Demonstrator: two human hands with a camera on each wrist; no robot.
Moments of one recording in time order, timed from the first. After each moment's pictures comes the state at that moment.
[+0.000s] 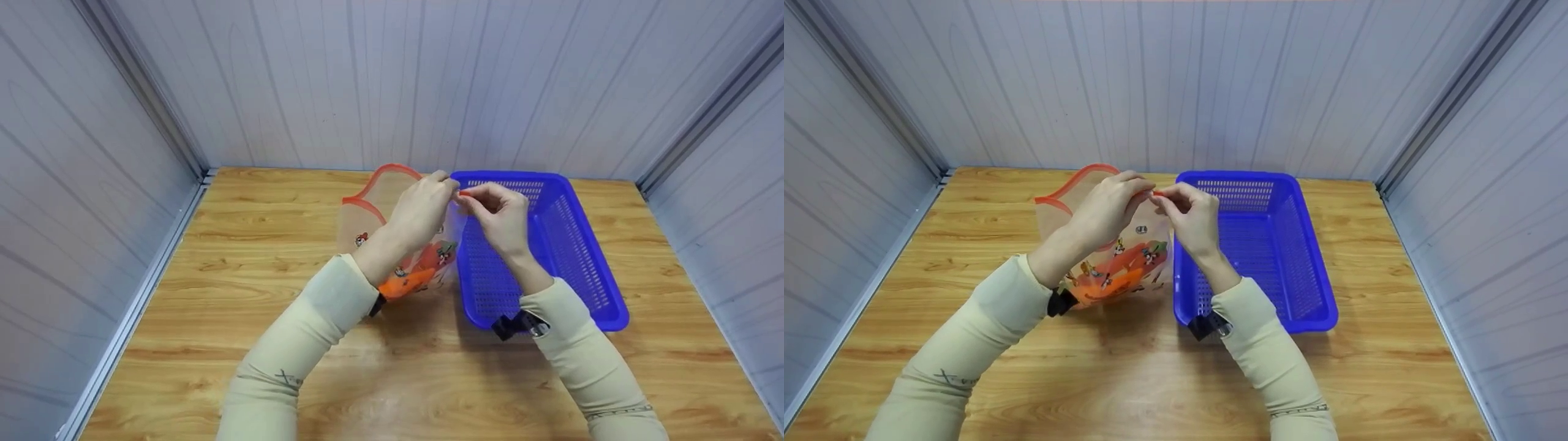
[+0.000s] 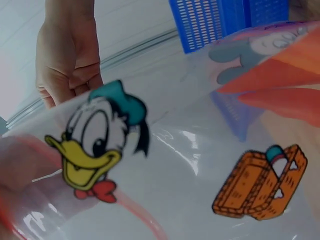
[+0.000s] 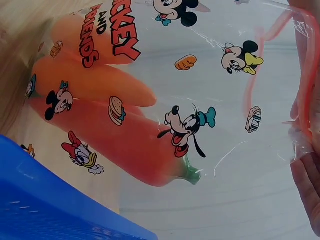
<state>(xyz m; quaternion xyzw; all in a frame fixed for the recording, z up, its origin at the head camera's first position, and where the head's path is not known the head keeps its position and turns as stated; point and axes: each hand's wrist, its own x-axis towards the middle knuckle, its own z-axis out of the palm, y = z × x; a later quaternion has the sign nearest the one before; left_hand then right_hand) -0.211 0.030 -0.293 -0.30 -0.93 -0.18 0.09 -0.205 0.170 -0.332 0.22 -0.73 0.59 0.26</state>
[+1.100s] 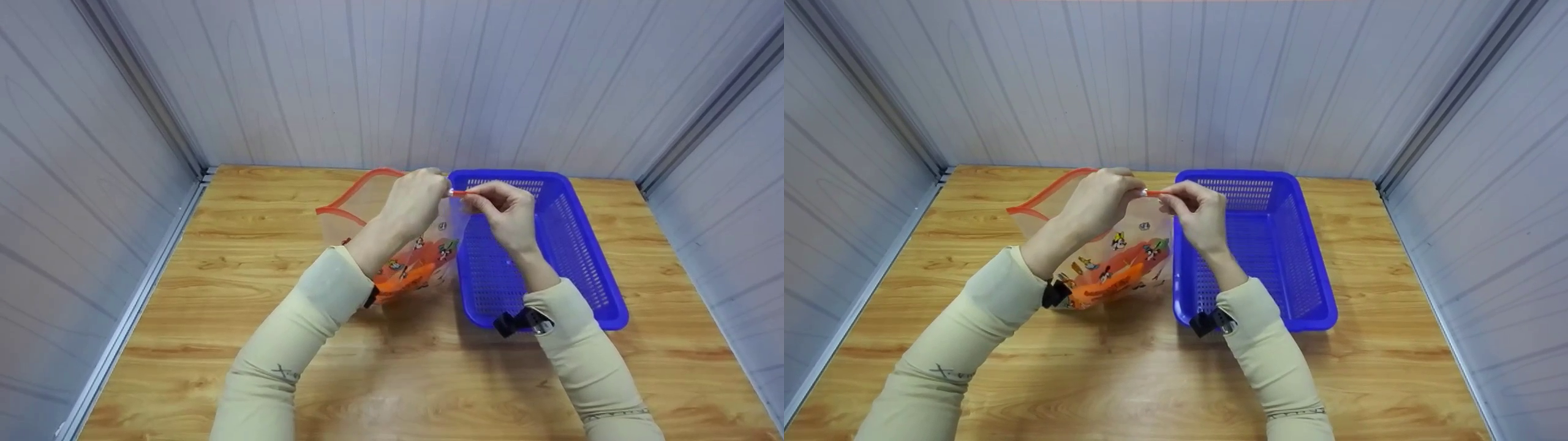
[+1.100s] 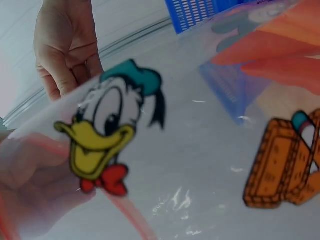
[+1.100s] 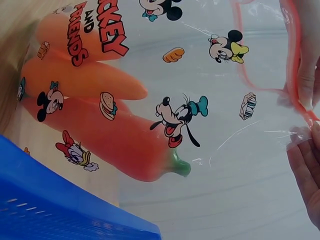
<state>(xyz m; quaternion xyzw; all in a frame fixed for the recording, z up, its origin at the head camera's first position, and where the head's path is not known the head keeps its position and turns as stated) -0.217 0.022 -0.287 -0.31 -0.93 -0.13 0.11 -0.210 0.182 -0.335 0.23 -0.70 0.63 0.24</state>
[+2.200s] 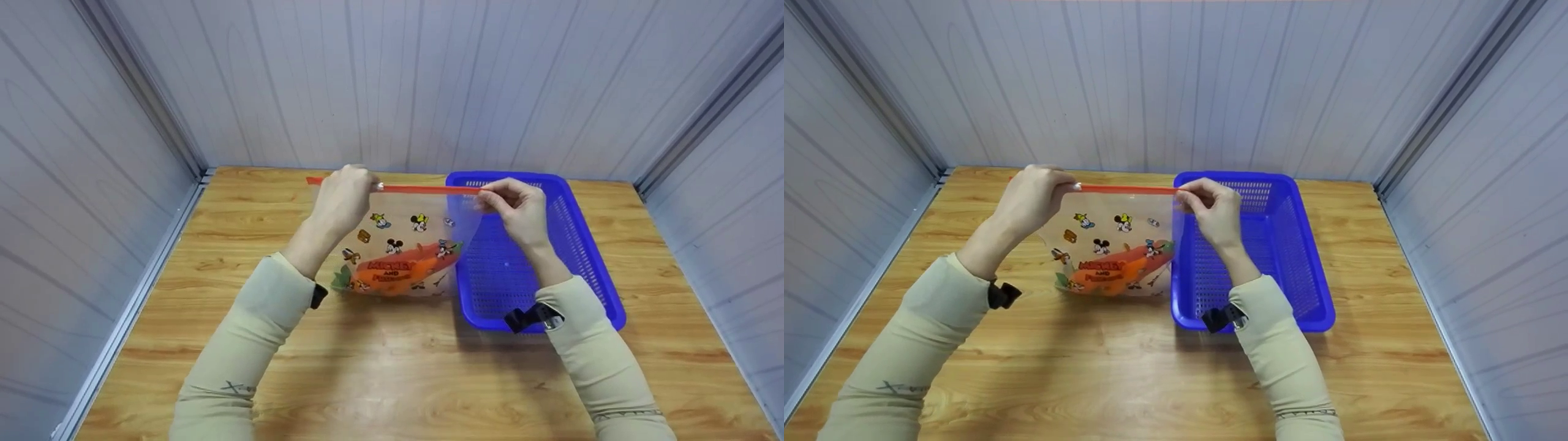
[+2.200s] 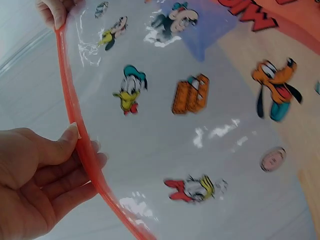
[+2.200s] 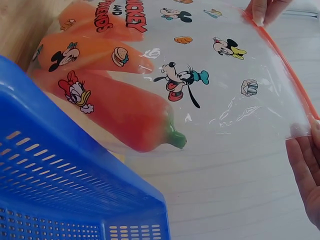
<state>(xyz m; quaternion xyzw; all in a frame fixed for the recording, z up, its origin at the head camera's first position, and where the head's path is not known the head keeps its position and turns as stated) -0.228 -0.056 -0.294 -0.21 -0.95 -0.16 0.14 -0.222 0.203 -0.340 0.21 -0.70 0.65 0.21</state>
